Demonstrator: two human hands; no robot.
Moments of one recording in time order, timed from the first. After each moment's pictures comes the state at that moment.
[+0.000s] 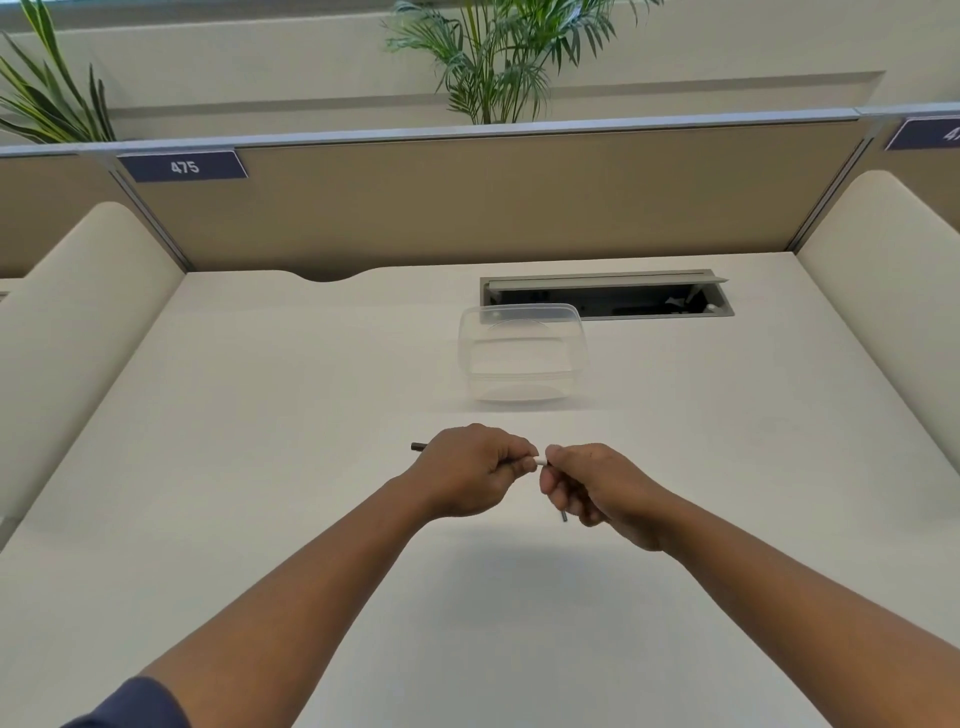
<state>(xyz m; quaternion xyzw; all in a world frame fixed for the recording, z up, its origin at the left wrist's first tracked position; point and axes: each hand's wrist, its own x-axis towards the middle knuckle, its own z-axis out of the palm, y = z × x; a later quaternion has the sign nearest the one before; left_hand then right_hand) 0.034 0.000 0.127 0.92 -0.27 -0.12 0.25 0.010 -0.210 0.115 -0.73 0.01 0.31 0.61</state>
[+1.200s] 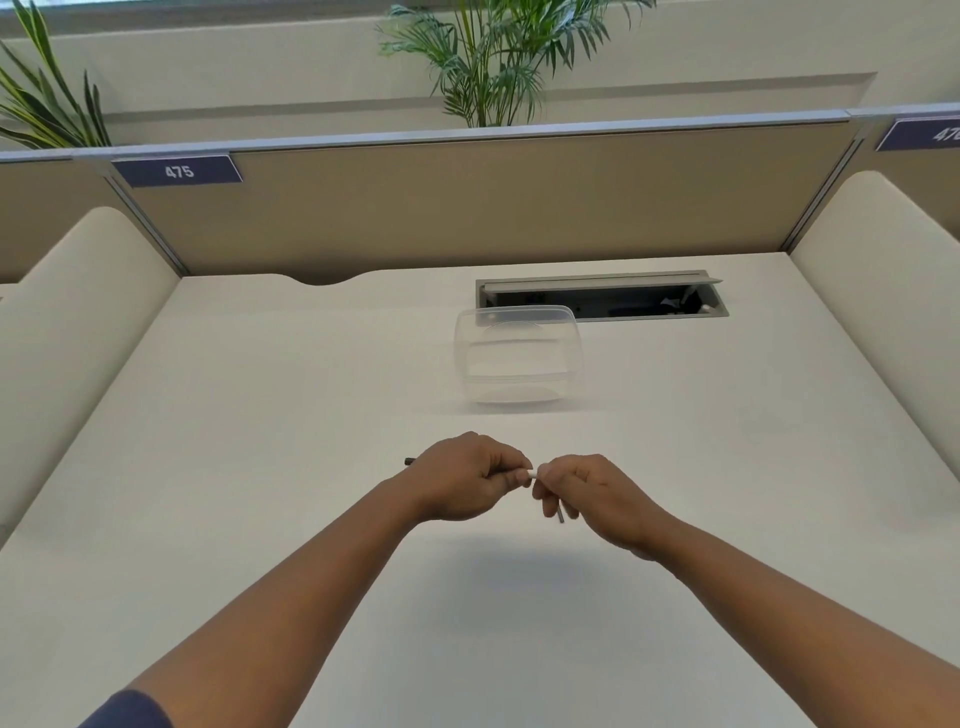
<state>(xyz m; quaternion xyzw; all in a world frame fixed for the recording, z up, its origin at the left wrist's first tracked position) 0.035 0.005 0.125 0.91 -0.24 -0.21 0.27 0.000 -0.213 0.102 -0.79 -0.08 0.22 0.56</state>
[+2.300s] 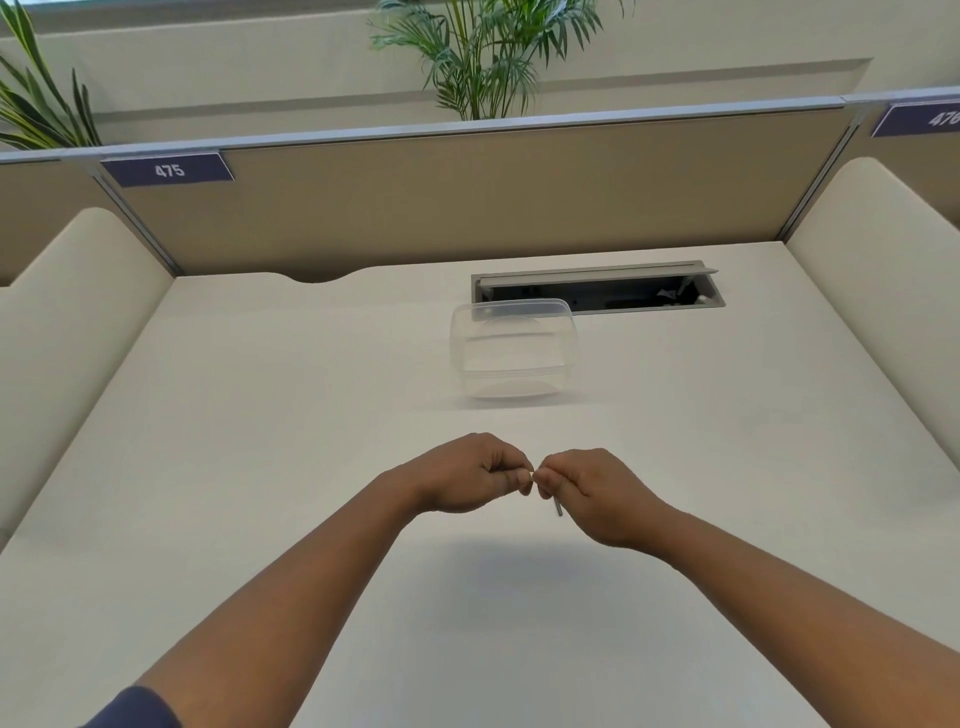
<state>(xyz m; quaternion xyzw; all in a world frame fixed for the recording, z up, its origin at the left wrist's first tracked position) 0.038 0.002 0.127 0.86 -0.21 -0.31 0.33 0.000 -0.216 0.103 -0.90 -0.18 0.12 0.38</state>
